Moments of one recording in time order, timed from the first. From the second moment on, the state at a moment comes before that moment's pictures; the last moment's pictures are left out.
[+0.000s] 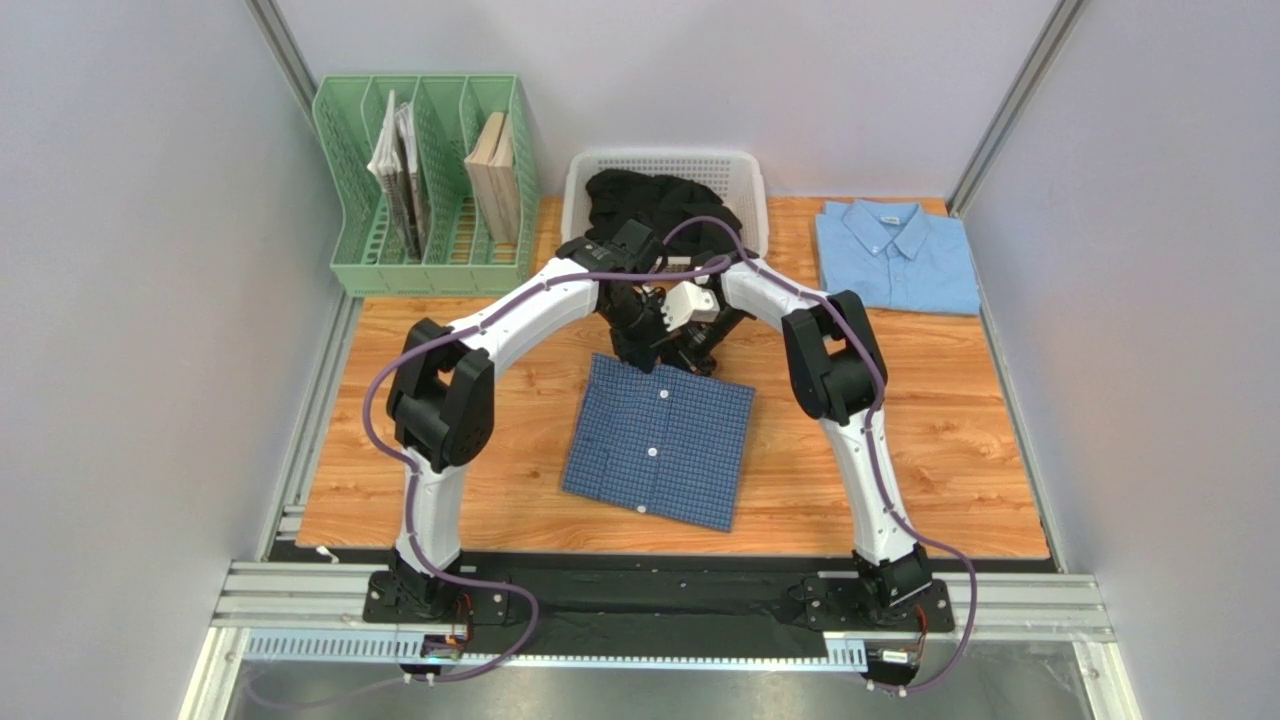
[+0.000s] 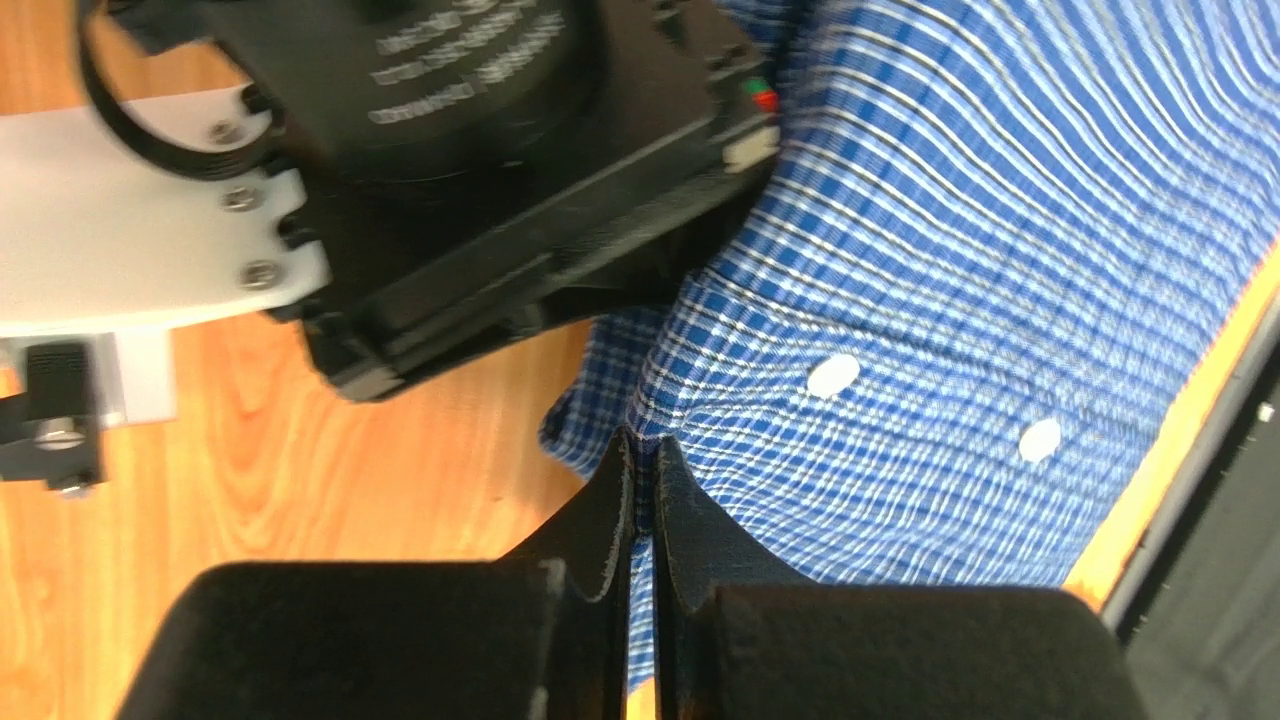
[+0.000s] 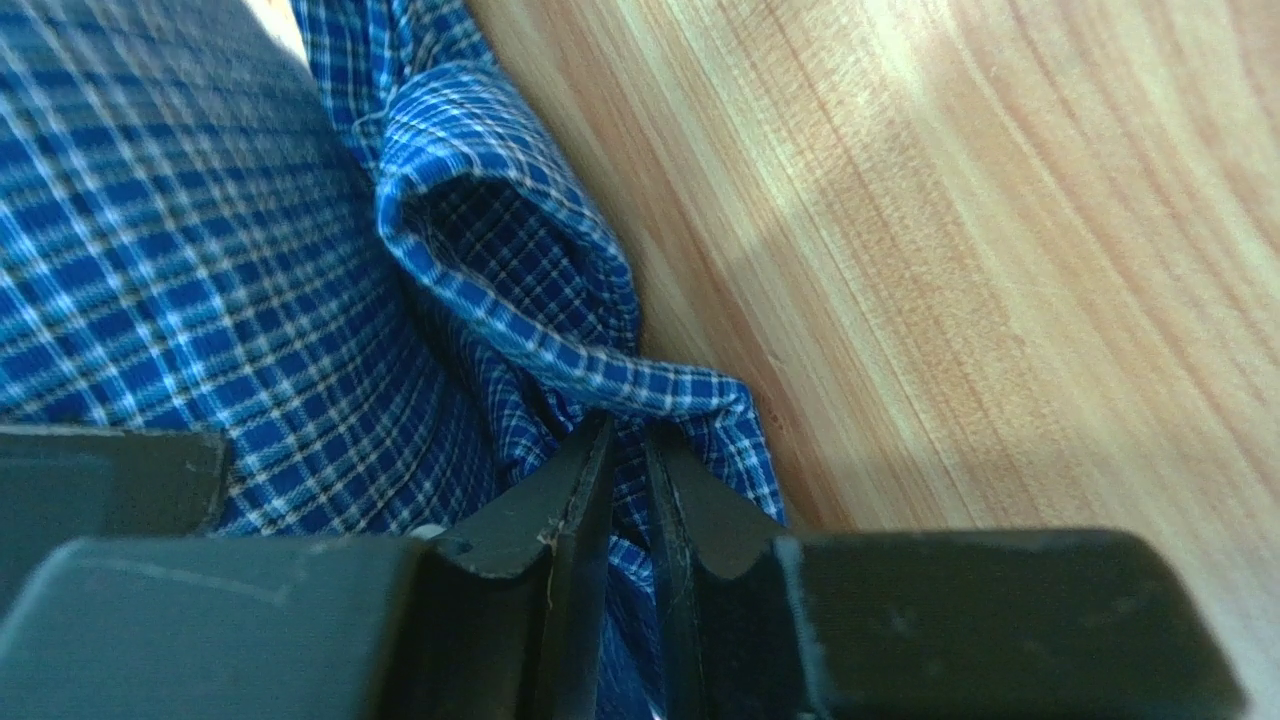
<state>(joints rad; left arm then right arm) -0.63 2.02 1.75 -0.96 0.43 0.64 0.44 2.42 1.90 -1.14 -0.85 -0.31</state>
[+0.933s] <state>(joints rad) -0.38 1.95 1.71 -1.02 0.73 0.67 0.24 2.08 1.83 -1.25 -0.70 -0.39</state>
